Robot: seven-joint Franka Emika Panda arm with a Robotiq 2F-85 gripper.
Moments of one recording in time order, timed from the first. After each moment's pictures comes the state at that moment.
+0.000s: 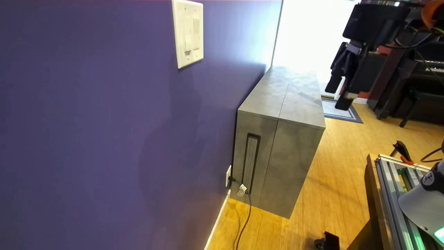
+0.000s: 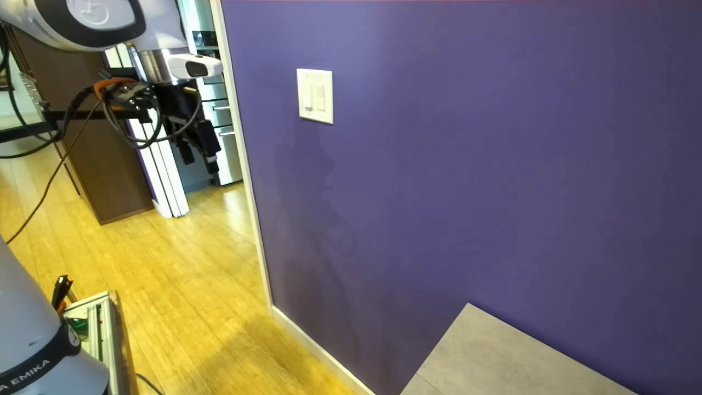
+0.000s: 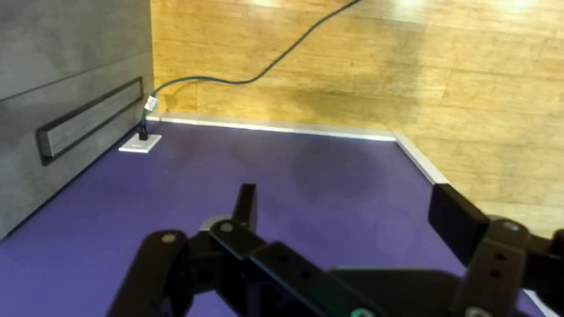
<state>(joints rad) 0.19 -0.80 0.12 -2.72 0.08 2.04 0.02</state>
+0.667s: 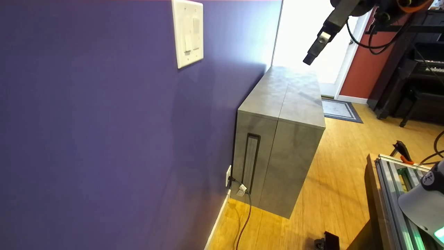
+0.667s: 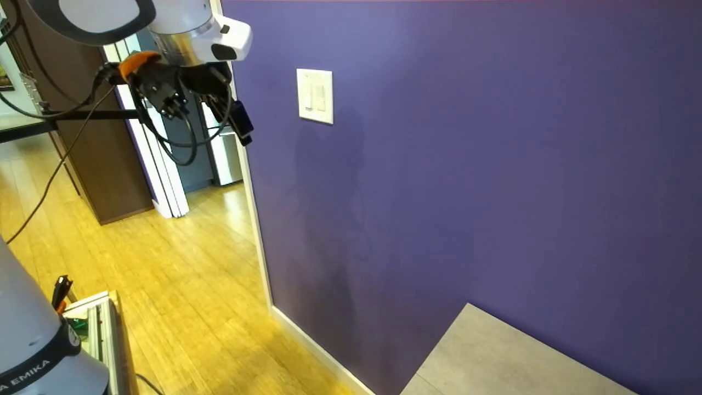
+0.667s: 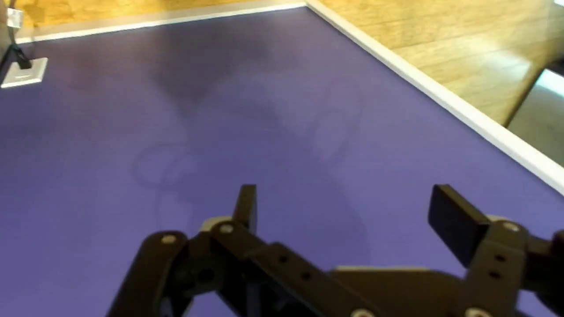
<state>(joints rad) 0.19 -0.83 -0.15 -2.71 0.33 2.26 -0.15</state>
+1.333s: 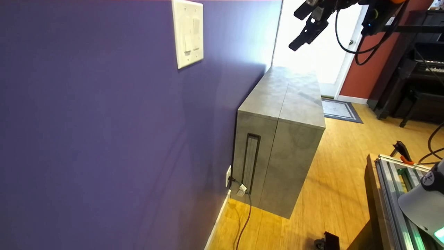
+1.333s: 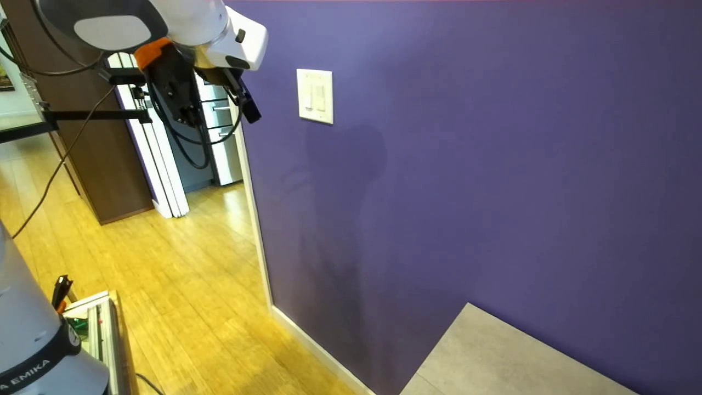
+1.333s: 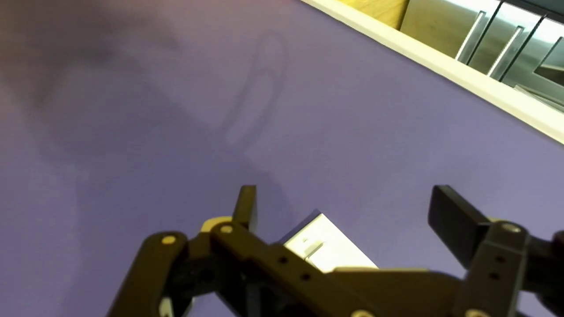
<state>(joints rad) 0.30 -0.82 -0.28 -2.69 0.67 2.39 -0.26</state>
